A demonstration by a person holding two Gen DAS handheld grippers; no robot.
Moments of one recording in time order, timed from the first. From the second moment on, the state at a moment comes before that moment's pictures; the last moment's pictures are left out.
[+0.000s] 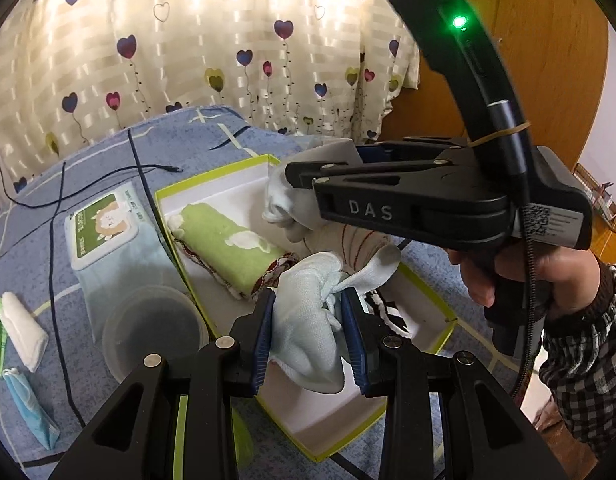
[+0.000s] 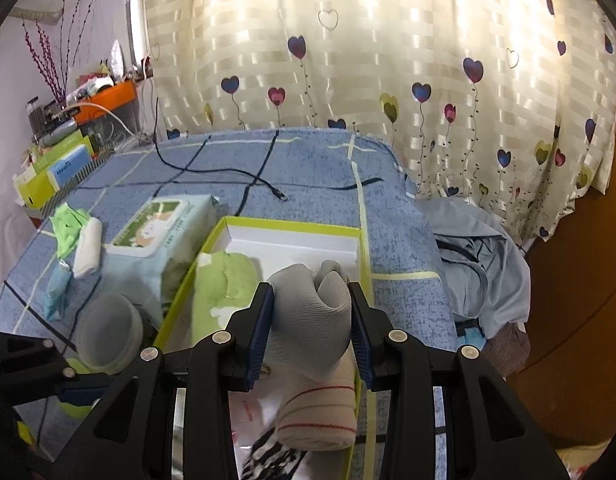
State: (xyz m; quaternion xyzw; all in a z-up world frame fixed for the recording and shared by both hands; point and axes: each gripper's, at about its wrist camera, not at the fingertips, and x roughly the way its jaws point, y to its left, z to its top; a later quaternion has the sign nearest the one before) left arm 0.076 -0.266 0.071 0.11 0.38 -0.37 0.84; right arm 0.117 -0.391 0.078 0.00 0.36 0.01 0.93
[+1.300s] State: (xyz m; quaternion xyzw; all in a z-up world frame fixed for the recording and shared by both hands) left arm 0.078 -0.270 0.065 0.08 0.39 -0.38 0.84; right arm 0.123 -0.394 0.065 0.01 0.36 0.03 0.93
